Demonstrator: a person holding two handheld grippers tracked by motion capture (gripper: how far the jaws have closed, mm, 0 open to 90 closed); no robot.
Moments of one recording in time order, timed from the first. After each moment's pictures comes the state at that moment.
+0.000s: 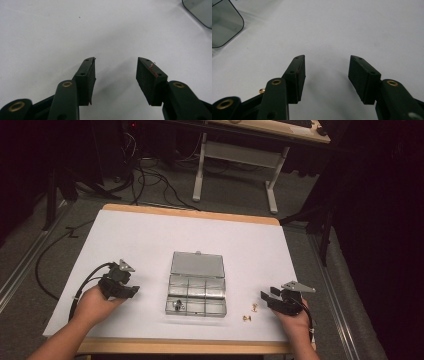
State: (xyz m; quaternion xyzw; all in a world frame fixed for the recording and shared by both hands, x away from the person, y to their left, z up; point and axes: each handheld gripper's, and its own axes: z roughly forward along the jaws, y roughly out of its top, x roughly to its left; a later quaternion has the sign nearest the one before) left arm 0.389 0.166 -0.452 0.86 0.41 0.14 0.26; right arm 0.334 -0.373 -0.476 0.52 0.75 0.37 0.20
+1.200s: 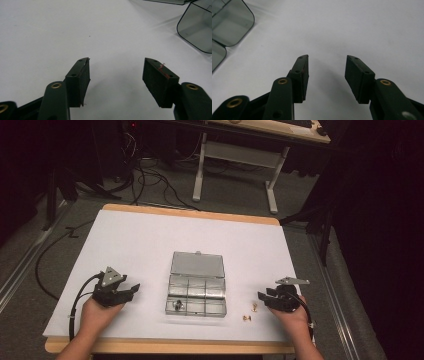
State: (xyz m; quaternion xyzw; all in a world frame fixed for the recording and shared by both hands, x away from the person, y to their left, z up) left arm 0.369 0.188 -0.481 0.79 0.42 0.20 0.40; right arm 0.340 -0.353 -0.453 0.53 0.77 0.31 0.17
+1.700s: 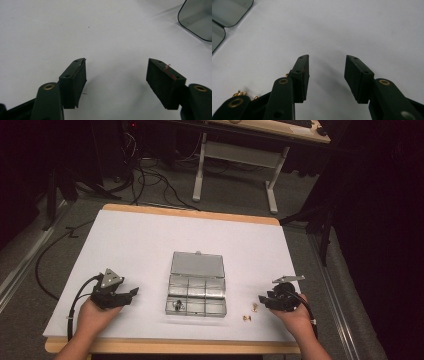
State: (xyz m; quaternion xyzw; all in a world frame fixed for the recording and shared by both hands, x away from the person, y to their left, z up) left arm 0.366 0.190 -0.485 0.80 0.41 0.19 0.39; right arm 0.341 -0.346 -0.442 0.52 0.81 0.24 0.14
